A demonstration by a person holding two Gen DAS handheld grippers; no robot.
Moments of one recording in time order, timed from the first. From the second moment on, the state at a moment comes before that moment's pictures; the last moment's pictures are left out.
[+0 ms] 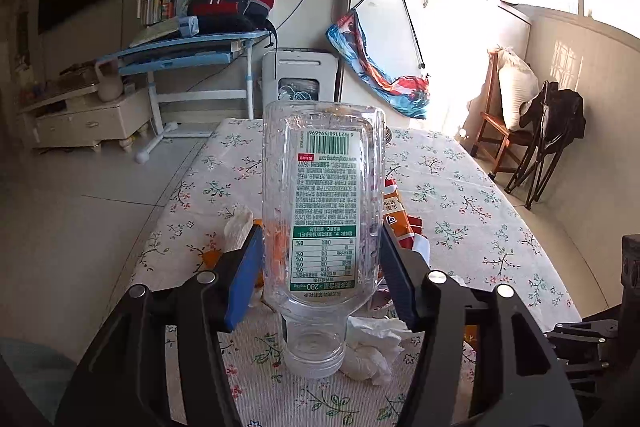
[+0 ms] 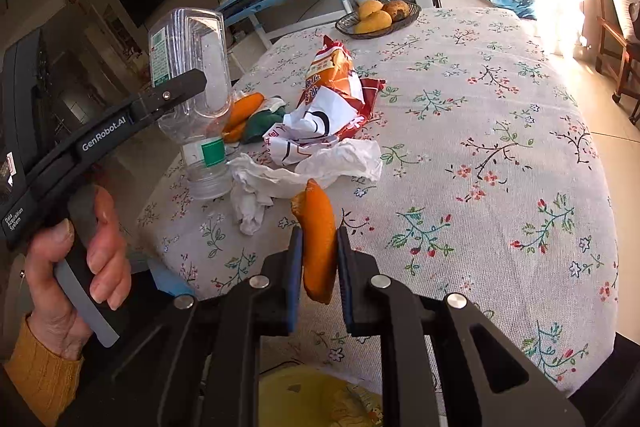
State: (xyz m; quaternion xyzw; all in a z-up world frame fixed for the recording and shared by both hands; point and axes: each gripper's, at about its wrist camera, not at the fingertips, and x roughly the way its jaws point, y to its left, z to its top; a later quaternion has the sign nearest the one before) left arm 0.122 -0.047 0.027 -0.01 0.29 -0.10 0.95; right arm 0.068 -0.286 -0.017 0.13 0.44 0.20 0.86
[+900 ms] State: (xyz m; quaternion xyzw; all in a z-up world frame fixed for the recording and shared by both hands) left arm -0.054 0.001 0.004 -0.15 0.32 -0.17 0.92; right arm -0.071 -0.261 -0.038 0.05 0.48 0.22 0.85
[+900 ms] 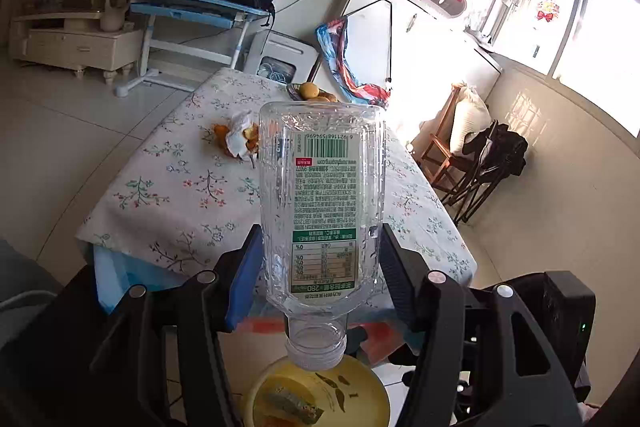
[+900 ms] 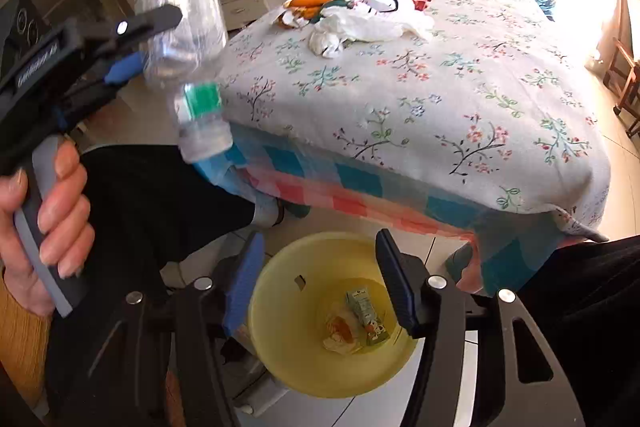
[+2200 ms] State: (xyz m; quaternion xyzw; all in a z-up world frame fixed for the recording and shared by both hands) left arm -0.099 -0.008 -0.035 -0.10 0.38 -0.06 0.92; right arm -0.084 -0.280 -0.022 0.12 0.40 0.14 0.90
